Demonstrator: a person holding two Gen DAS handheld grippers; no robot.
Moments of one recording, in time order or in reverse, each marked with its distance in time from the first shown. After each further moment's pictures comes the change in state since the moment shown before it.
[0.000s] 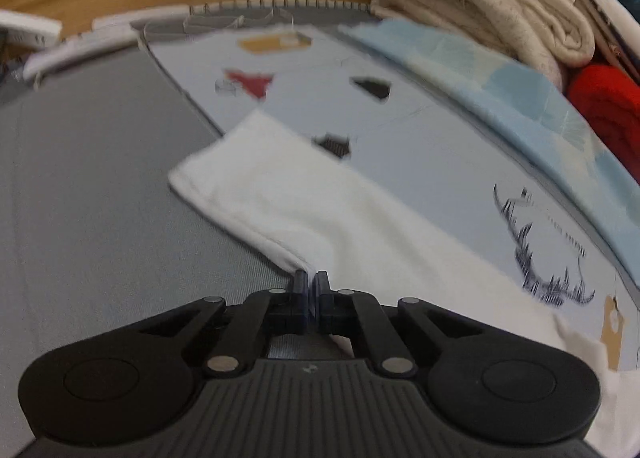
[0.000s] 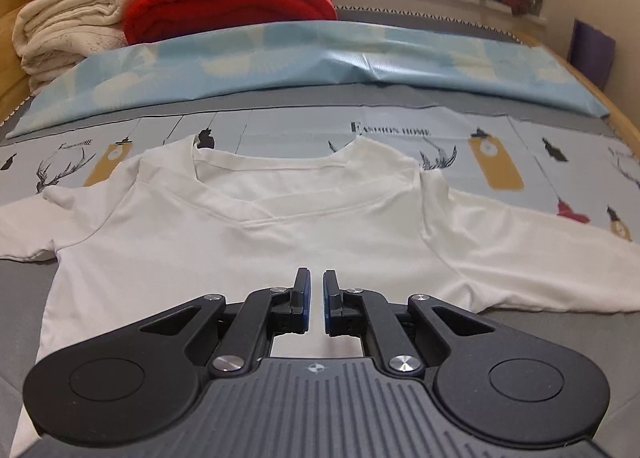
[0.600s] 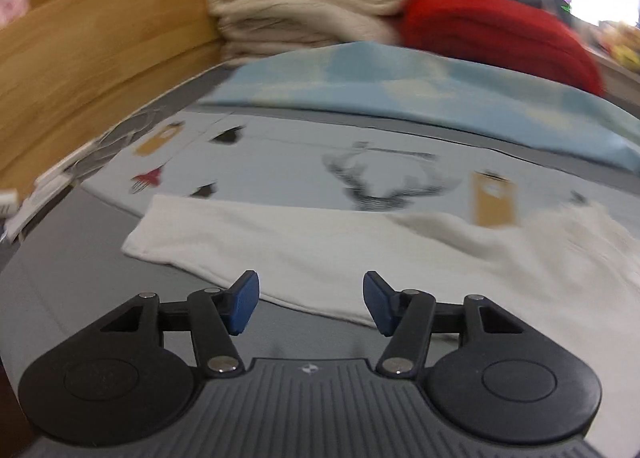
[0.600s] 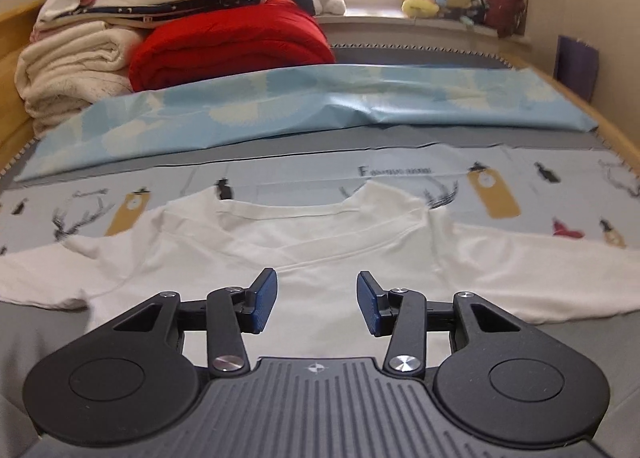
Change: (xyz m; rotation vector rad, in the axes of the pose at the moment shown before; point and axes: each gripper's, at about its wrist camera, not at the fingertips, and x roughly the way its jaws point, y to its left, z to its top) left arm -0.122 -0.096 -0.076 0.446 -0.094 -0.062; right arm -0.039 0.020 0.015 0.047 -0.123 -0.011
